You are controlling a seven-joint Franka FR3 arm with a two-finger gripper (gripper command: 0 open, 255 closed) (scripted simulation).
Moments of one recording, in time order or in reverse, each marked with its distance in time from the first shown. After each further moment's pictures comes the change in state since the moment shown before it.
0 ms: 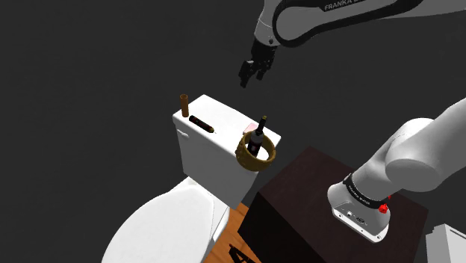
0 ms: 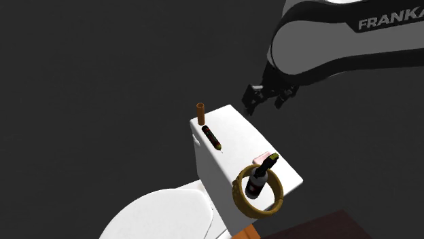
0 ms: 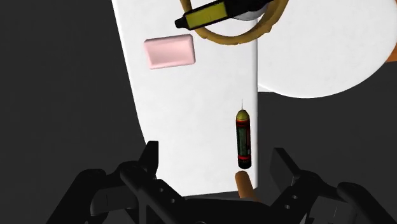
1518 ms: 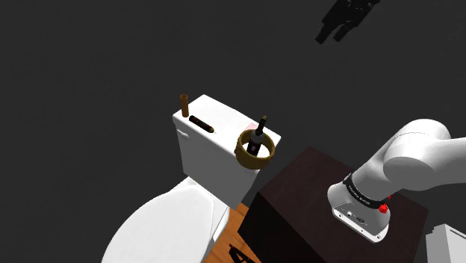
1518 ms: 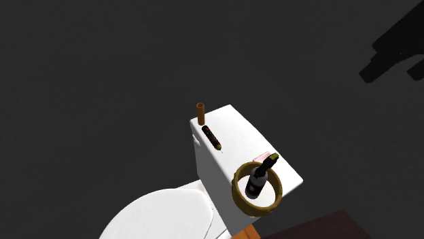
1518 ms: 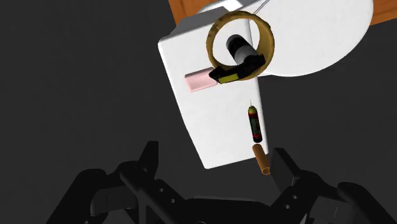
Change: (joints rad) arm -0.061 -0.653 -0.107 -0.039 0.011 -0.503 0.020
